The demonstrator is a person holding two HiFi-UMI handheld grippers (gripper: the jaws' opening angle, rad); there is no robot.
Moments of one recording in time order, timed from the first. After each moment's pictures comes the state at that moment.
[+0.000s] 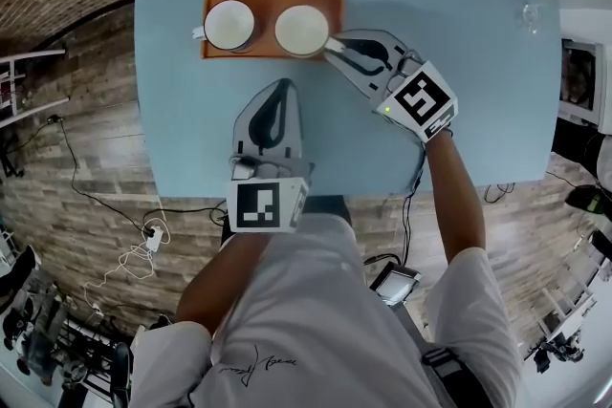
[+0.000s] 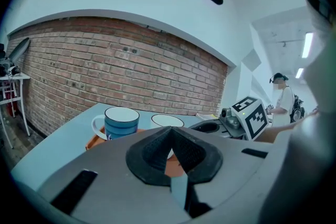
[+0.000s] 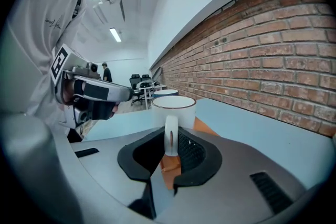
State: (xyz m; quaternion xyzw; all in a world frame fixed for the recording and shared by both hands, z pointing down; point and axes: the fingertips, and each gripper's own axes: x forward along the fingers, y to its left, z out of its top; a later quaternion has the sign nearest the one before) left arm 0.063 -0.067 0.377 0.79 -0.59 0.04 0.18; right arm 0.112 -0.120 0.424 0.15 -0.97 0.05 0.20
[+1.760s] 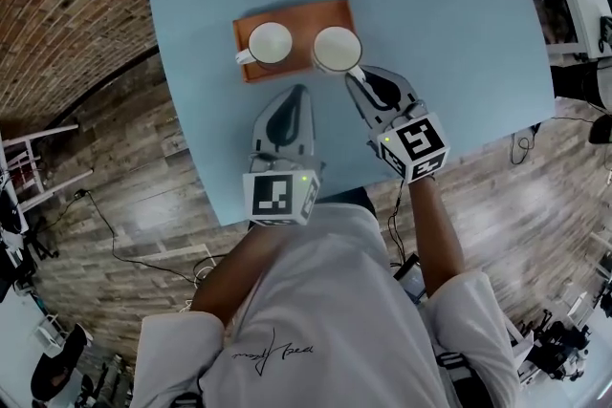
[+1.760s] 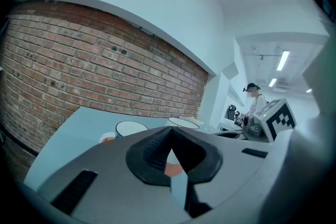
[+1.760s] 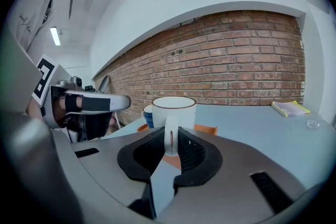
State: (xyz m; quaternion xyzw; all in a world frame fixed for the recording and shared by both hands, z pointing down) left arm 0.013 -0.064 0.357 0.86 -0.47 0.02 0.17; right arm 0.102 -0.076 0.393 0.46 -0.86 0.12 0.16
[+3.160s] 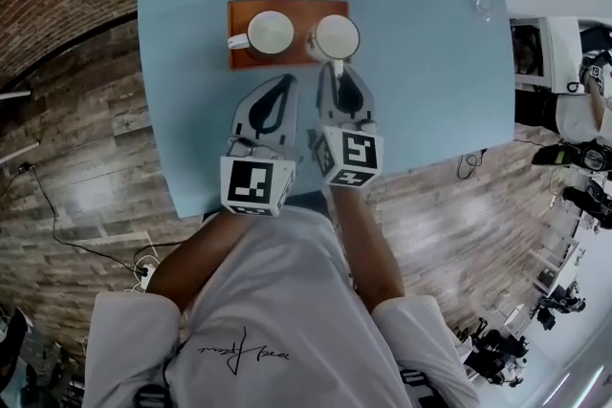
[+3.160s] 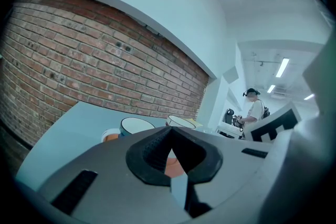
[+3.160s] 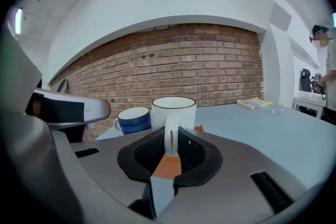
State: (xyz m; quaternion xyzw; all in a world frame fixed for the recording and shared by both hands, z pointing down) left arm 0.012 -0.073 0.367 0.87 -0.46 -0.01 0.20; right arm 0.100 -0.096 0.406 0.65 -0.74 0.12 0.11
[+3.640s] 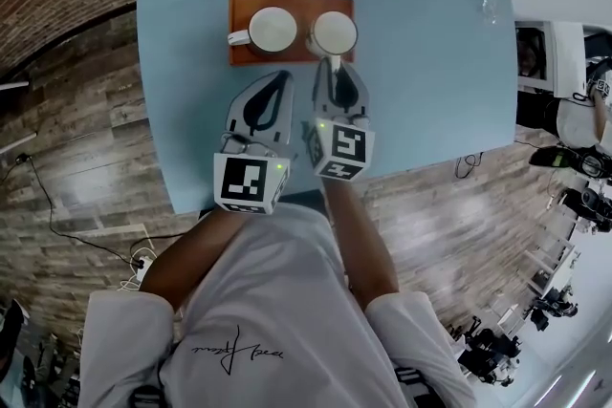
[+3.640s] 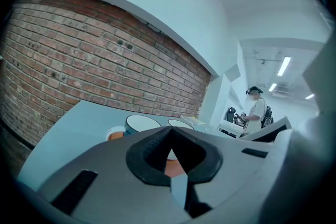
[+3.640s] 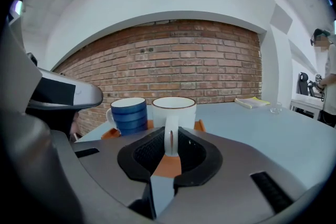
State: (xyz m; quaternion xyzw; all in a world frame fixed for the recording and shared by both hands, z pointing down) left arm 0.004 -0.078 0.377 0.86 -0.47 0.01 0.20; right arm 0.100 -0.103 0.433 0.66 -0.73 0.12 0.13
